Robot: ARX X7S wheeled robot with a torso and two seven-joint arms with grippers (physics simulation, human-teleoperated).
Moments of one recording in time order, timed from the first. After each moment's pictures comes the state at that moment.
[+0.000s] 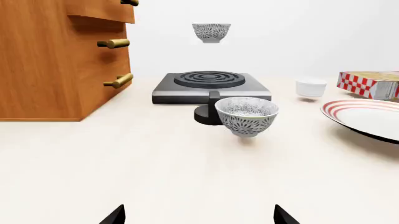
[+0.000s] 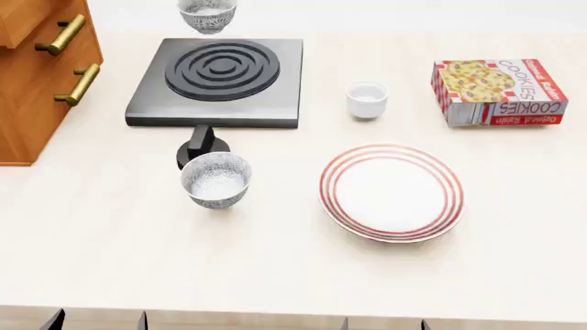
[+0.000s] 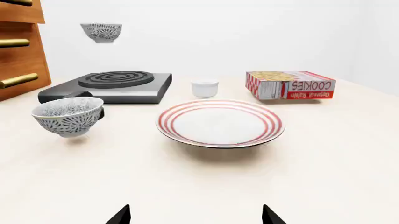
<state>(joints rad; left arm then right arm) 0.00 0.00 0.00 0.00 0.00 0.00 0.00 0.00 0.00 0.00 0.00 0.00 0.00 0.00</state>
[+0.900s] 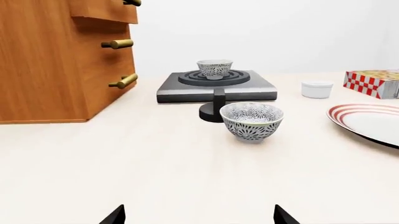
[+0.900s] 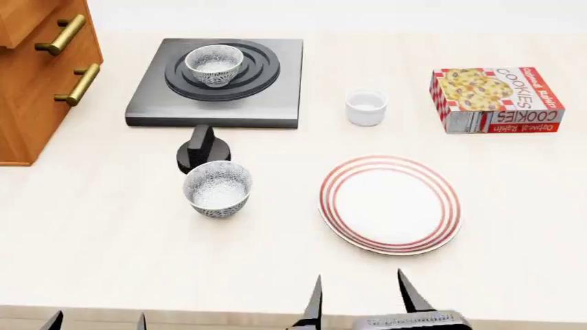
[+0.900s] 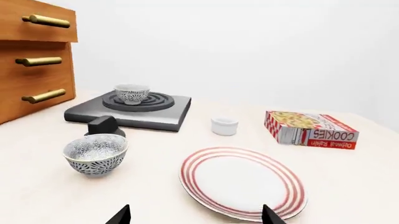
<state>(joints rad) -0.01 -0.08 0.09 -0.05 -0.05 0.04 -0.11 0.10 0.08 -0.15 -0.17 0.02 0.20 0.07</state>
